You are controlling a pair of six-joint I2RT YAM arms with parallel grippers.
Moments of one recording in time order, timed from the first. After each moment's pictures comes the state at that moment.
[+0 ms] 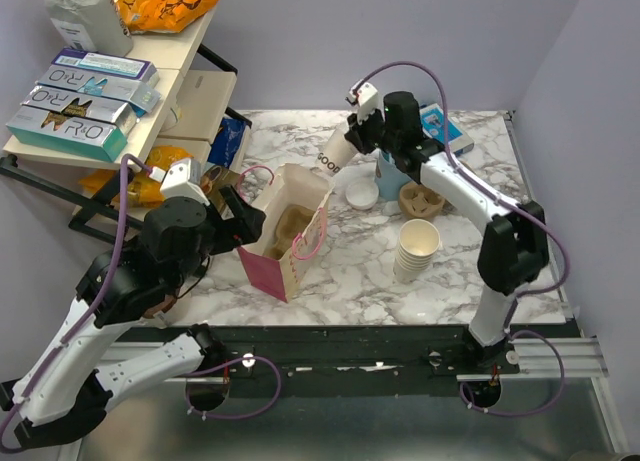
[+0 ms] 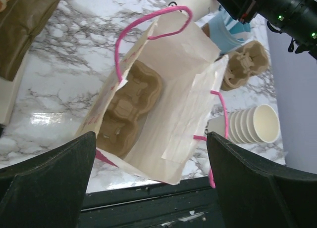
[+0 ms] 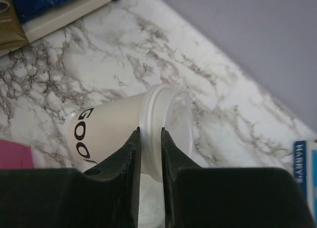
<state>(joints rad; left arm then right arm) -0.81 0.79 1.34 -1.05 -0.46 -0.79 0.47 1.87 1.60 -0.11 -0.24 -0.24</state>
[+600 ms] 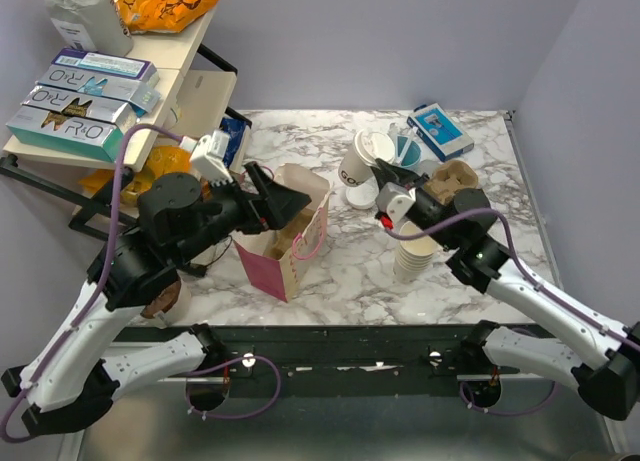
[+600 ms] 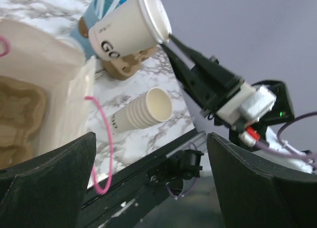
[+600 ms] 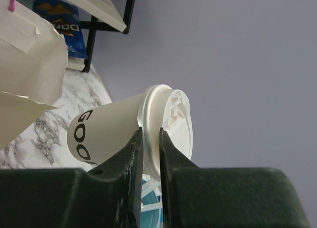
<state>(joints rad) -0.81 0.86 1.41 -0.76 -0.08 -0.81 0.72 1.01 0.82 0.34 -0.11 -0.91</state>
